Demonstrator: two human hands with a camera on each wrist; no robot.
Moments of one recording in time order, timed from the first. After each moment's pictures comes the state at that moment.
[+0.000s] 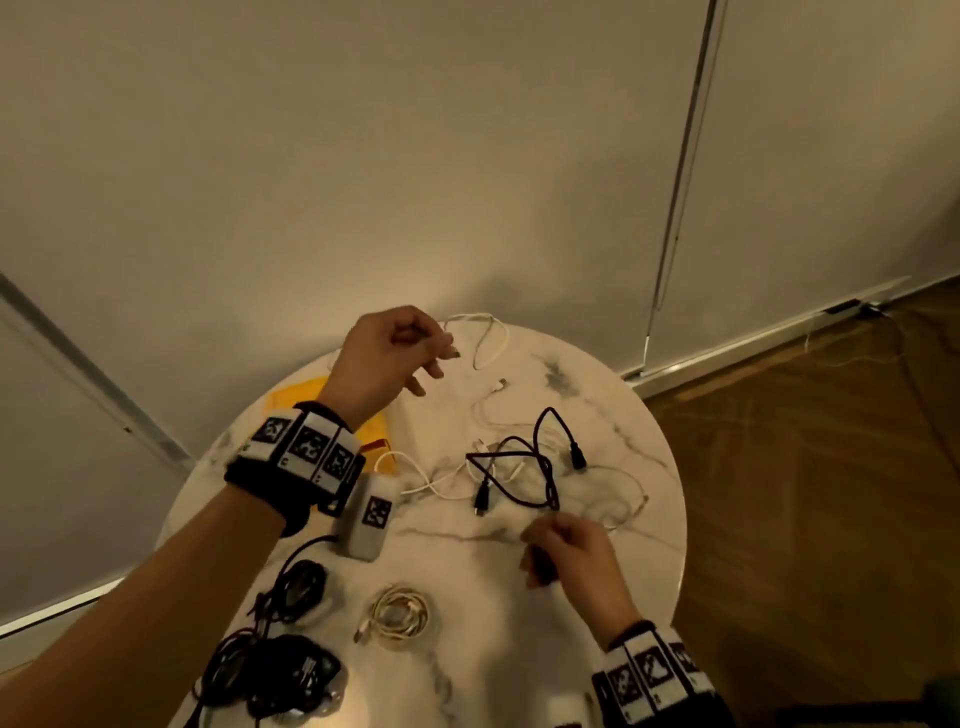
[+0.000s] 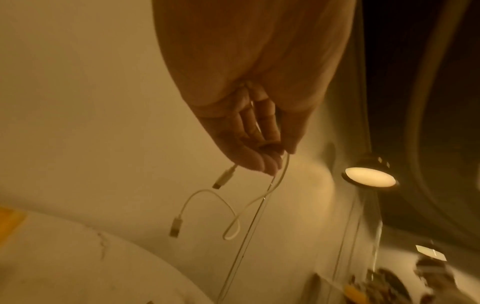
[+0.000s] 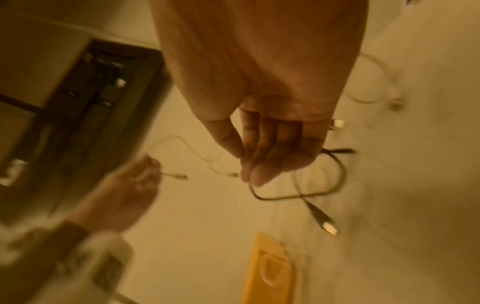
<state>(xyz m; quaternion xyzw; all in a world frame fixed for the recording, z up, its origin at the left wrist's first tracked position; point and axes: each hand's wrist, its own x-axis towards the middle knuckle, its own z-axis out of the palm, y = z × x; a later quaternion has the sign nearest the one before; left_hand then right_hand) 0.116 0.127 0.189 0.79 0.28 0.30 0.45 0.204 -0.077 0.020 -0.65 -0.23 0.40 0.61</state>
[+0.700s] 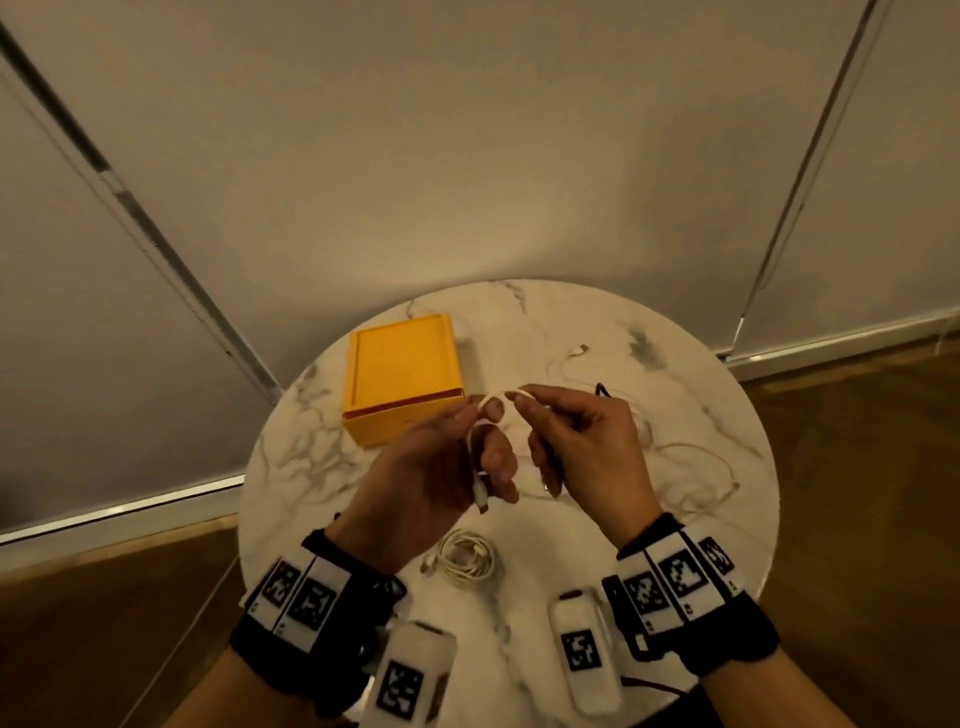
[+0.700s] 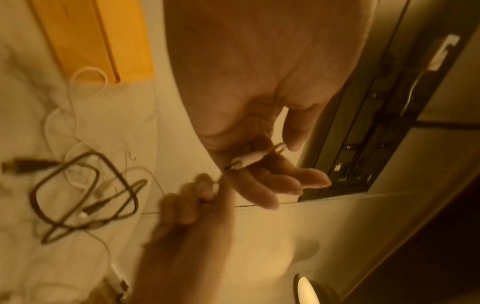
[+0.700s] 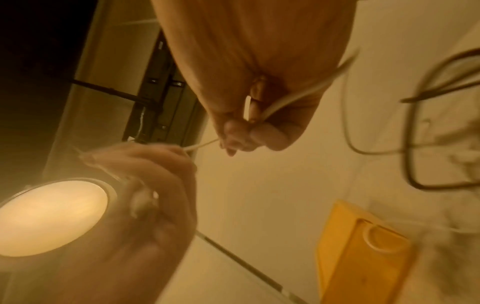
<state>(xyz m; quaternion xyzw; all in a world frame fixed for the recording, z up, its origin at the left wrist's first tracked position) 0.017 0.038 0.143 0.46 0.14 0.25 0.84 0.168 -0.021 0.110 -0.51 -0.40 0.33 0.68</state>
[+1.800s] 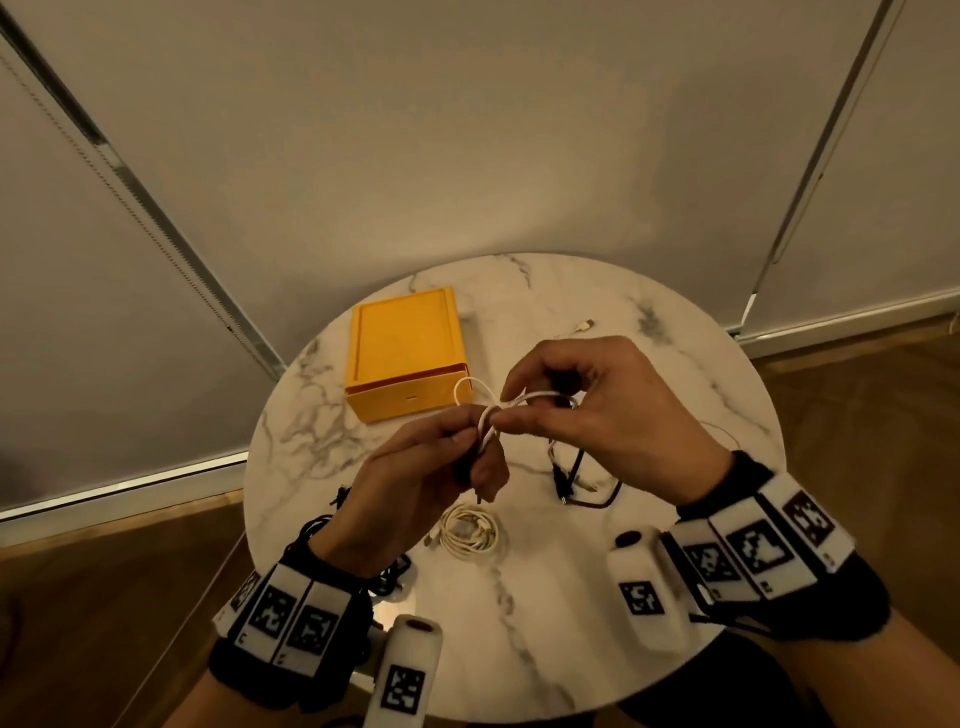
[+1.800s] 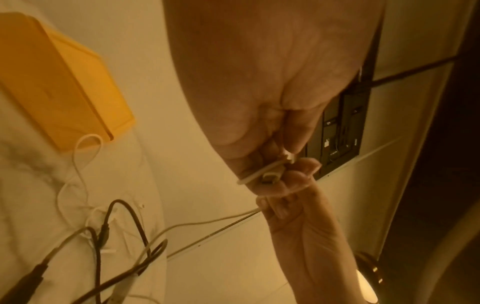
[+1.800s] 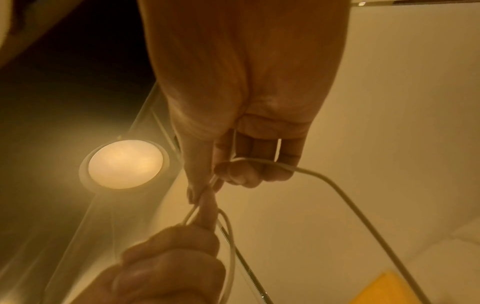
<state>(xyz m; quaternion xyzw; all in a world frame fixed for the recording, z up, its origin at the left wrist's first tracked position) -0.002 0.027 0.131 0.59 0.16 0.25 0.75 0.185 -0.037 0.156 -0.51 -0.64 0.25 0.51</state>
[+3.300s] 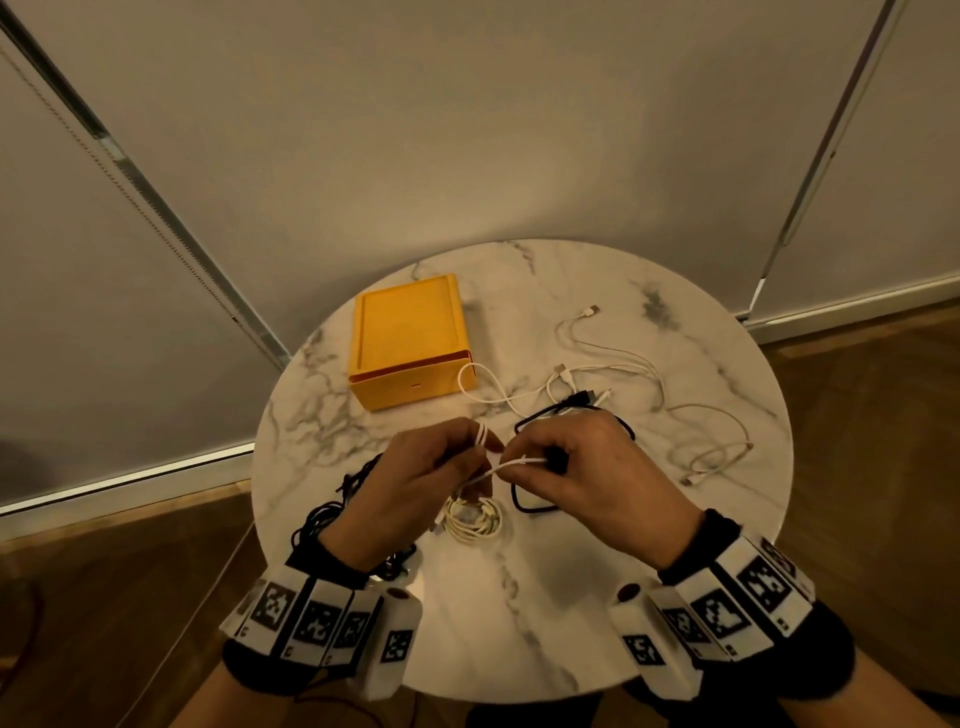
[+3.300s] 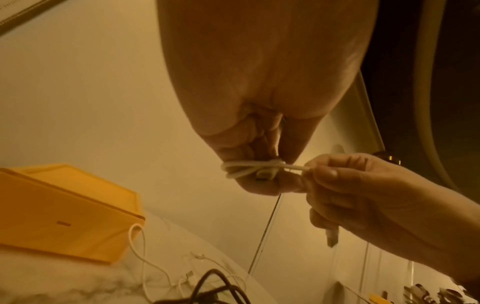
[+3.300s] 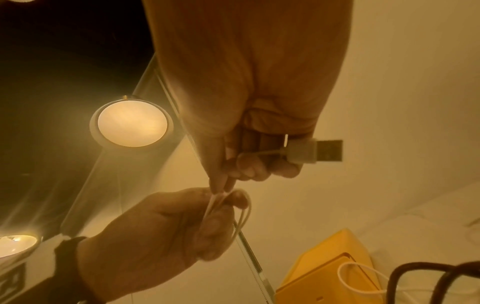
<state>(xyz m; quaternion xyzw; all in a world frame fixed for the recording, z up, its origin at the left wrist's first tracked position) -0.014 0.036 0.104 0.80 0.29 0.20 0.49 0.166 -0.054 0.100 -0.59 -0.67 0.21 0.40</state>
